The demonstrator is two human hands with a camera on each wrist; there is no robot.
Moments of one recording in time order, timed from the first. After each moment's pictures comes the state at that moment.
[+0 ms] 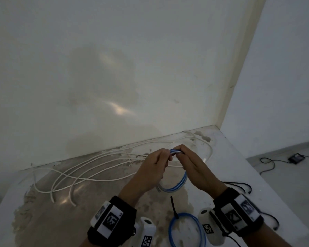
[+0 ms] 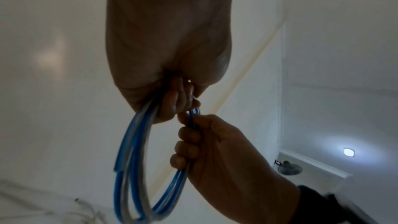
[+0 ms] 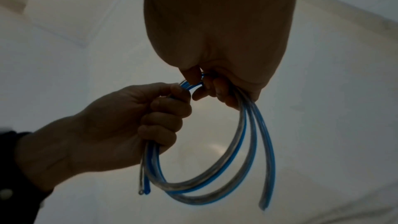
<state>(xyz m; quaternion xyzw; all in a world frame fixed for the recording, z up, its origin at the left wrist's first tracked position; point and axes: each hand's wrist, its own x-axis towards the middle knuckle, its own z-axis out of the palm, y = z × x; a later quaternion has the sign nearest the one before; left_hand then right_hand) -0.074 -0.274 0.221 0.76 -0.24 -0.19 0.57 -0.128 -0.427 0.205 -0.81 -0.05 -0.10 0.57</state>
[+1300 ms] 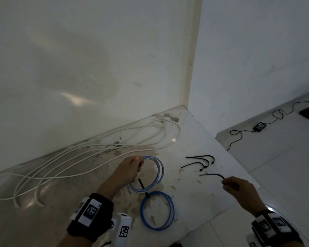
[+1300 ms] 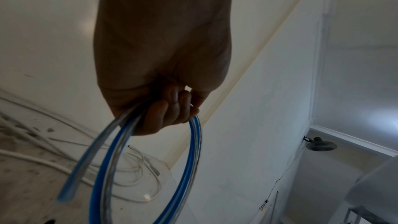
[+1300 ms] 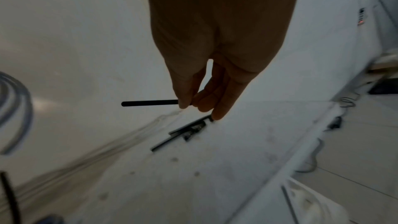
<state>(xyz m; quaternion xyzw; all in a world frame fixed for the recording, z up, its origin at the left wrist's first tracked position) -0.096 -0.313 0.153 0.83 -0.16 -0.31 0.43 -0.331 -0.629 0.033 -0.86 0.32 -0.04 0.39</state>
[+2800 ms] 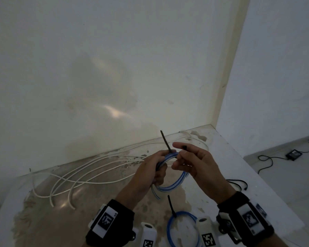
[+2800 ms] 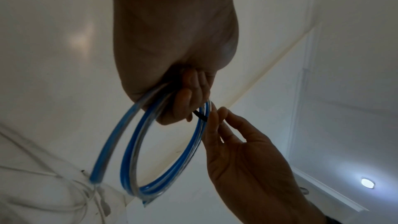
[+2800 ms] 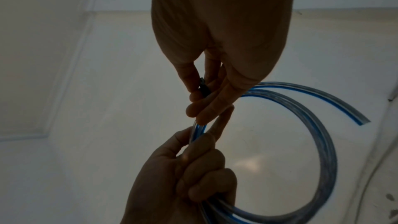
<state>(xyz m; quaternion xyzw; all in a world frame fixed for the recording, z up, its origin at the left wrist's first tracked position) -0.092 -0.279 0.227 0.65 -0.15 -0.31 0.68 -0.163 -0.435 0.227 -0.59 0.05 -0.10 0.80</state>
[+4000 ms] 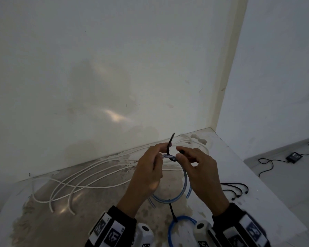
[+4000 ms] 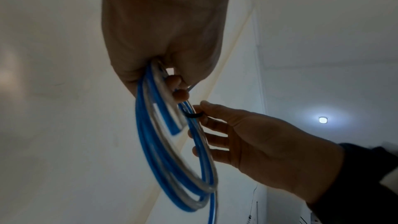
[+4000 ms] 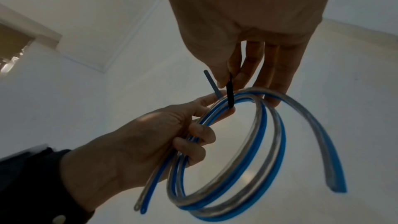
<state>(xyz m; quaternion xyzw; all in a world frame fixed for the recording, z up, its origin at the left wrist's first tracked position) -0.091 -0.275 0.230 0.80 -0.30 -0.03 0.52 -0.158 -0.425 0.211 -0.80 0.08 -0.32 0.50</state>
